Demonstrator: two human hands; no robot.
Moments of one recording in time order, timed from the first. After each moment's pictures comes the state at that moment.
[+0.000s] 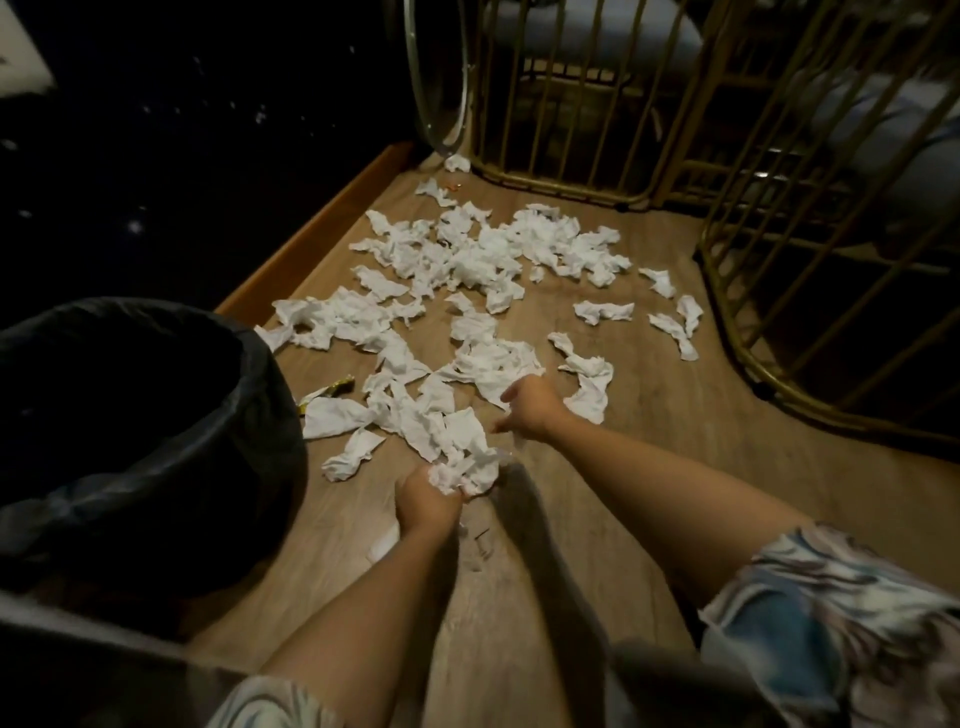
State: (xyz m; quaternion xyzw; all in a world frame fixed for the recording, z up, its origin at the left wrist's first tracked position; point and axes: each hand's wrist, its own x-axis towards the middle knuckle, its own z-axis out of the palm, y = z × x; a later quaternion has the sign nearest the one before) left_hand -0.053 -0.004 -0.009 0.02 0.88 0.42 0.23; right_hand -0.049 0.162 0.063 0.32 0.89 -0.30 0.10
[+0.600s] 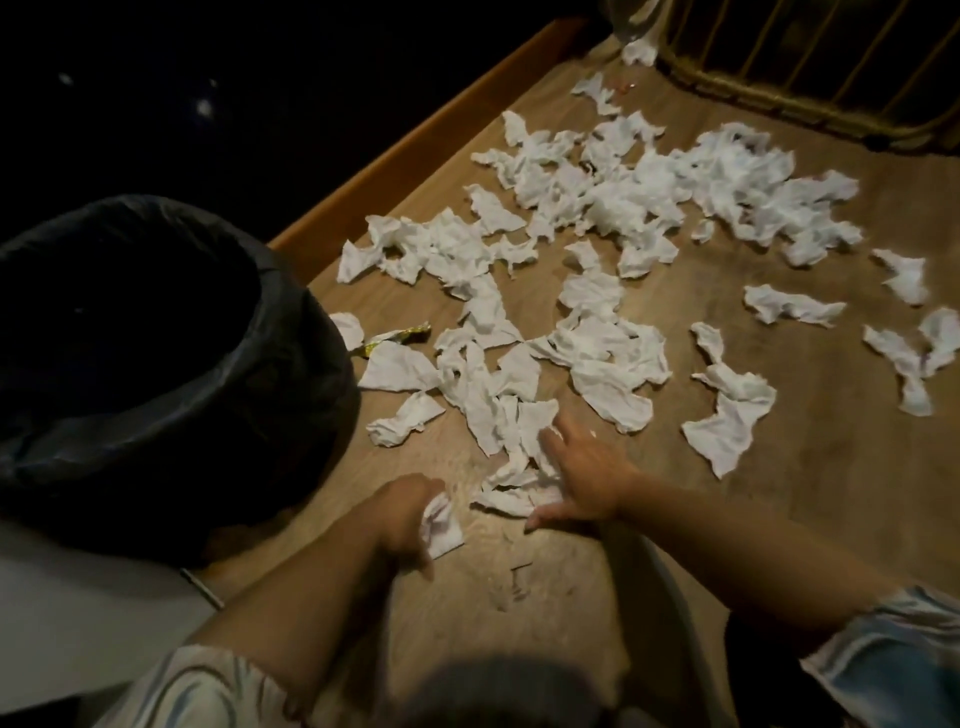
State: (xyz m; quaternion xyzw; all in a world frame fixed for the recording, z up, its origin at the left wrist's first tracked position) left_hand -0.128 -0.046 -0.073 0.20 0.89 0.06 0.40; right_hand -0.091 0.215 -0.067 -0.08 0.96 -0.09 0.26
